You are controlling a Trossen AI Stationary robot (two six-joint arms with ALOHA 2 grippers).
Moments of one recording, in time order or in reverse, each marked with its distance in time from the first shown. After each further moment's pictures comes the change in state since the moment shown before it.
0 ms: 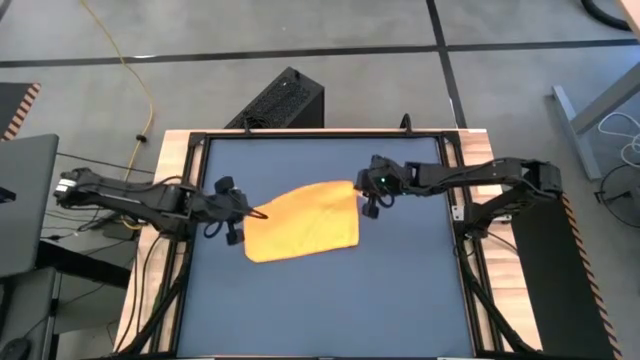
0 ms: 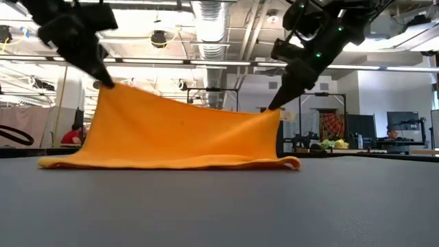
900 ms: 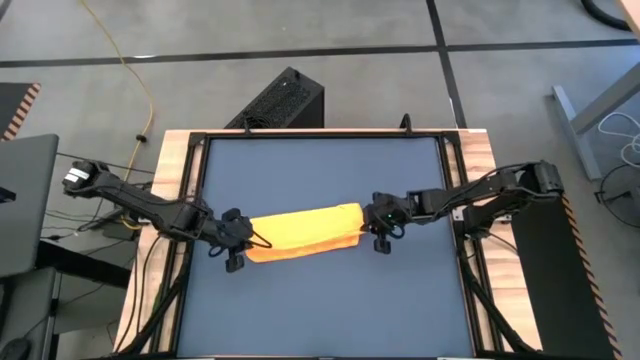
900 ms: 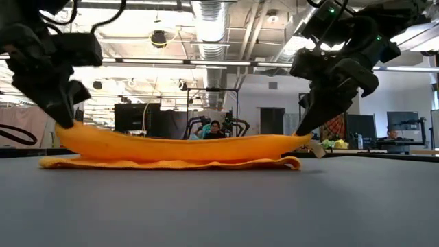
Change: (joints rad) left arm -0.171 0.144 -0.174 0.216 0.246 -0.320; right arm 0.207 0.007 -0.202 0.131 -0.141 0.221
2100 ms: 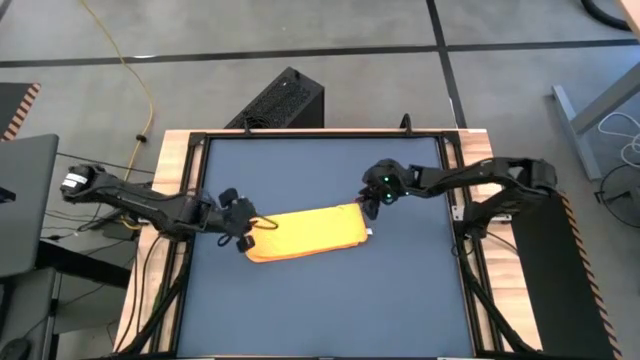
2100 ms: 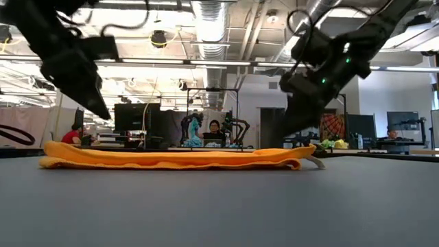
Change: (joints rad) left arm 0.126 0.015 0.055 -0.057 -0.296 0.106; right arm -0.324 0.060 0.000 0.136 -0.067 0.124
